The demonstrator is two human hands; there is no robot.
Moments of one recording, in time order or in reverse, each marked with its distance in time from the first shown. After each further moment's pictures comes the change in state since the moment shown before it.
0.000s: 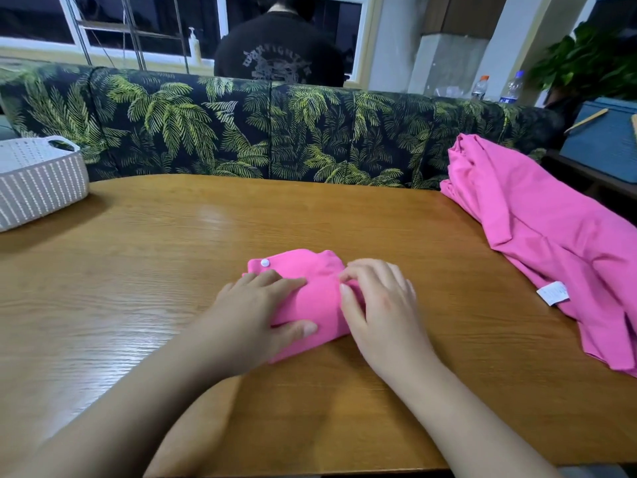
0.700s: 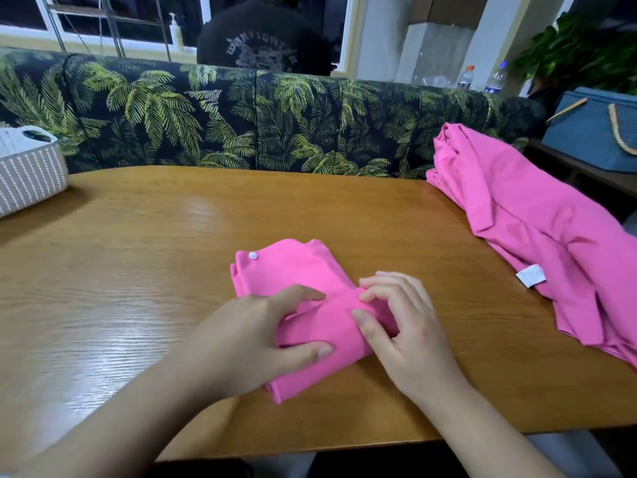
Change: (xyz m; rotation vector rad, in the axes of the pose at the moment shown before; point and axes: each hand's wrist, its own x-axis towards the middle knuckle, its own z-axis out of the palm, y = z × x) left_hand -0.021 0.016 0.010 -0.175 0.063 0.184; right_hand -0.041 0.026 -0.025 0.203 0.059 -0.103
